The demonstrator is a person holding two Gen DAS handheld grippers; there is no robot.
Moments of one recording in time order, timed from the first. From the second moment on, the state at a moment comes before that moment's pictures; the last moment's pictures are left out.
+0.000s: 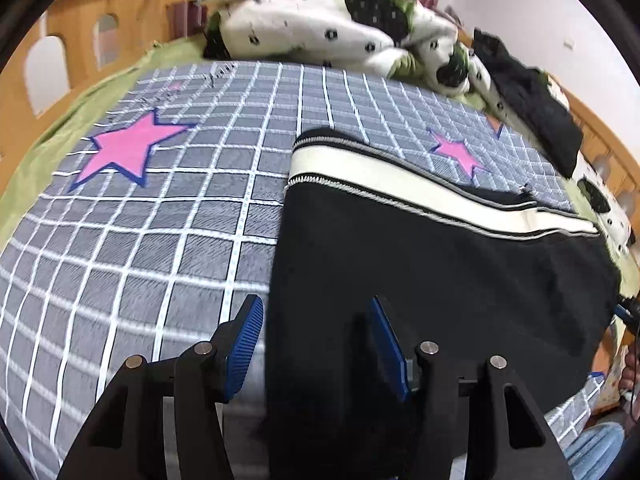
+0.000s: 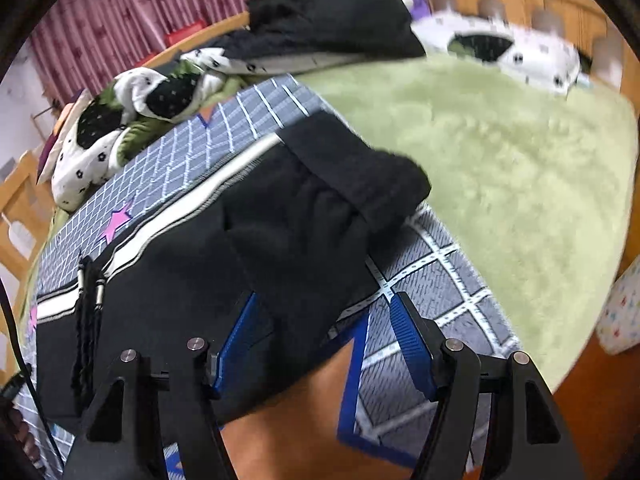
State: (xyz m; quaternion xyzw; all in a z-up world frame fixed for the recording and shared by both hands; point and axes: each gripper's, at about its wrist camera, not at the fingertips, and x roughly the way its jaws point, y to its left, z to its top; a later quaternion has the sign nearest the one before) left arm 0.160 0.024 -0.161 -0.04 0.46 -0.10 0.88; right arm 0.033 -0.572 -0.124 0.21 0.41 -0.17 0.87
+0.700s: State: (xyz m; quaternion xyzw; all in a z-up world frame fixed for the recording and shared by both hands) left arm 0.212 0.041 -0.108 -0.19 0.44 -0.21 0.85; right arm 0.079 -0.510 -0.033 0.11 0.30 -0.13 0.94
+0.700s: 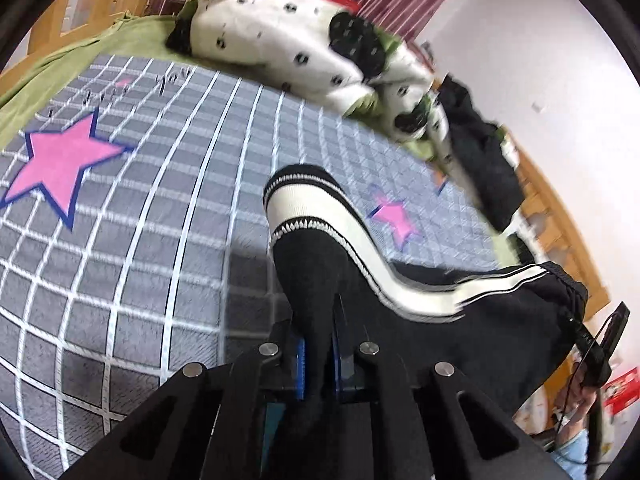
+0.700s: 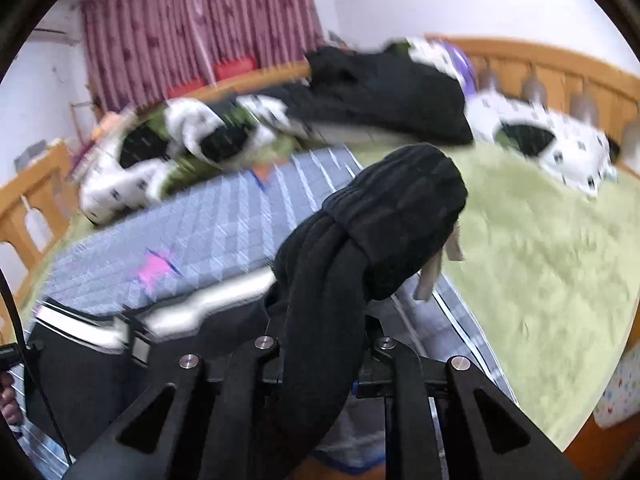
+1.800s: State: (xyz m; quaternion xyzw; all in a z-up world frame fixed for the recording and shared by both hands) left arm 0.186 0.199 -0.138 -0.14 0.43 -0.07 0.89; right arm 0.080 -0.413 -0.090 0.05 0.41 -0.08 0.91
